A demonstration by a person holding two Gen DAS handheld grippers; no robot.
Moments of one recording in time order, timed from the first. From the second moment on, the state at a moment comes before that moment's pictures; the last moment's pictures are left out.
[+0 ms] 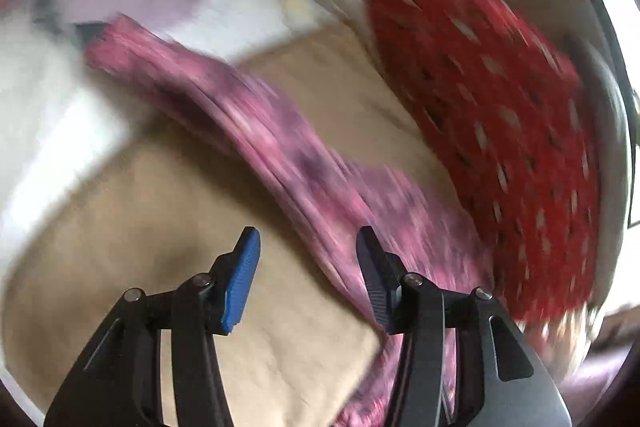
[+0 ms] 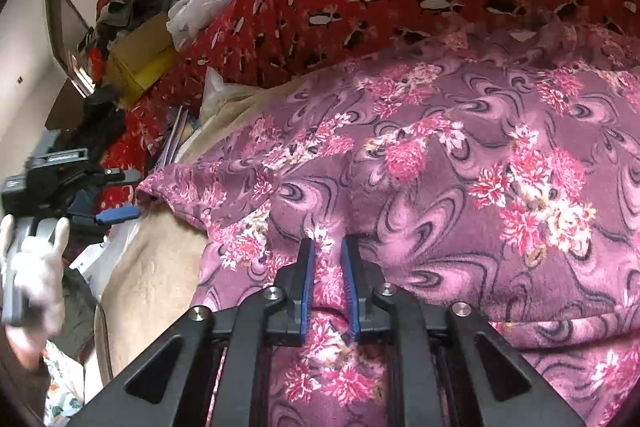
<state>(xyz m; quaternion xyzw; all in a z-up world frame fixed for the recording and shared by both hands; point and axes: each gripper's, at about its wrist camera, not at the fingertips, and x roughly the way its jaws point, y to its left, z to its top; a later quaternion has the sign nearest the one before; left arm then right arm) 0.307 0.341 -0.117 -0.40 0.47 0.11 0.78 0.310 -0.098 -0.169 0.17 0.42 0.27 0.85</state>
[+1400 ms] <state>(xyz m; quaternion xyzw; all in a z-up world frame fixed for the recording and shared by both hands) 0.239 0.416 -0.155 -0.55 0.40 0.15 0.72 0.316 -0.125 -0.182 0.25 0.41 0.30 0.82</state>
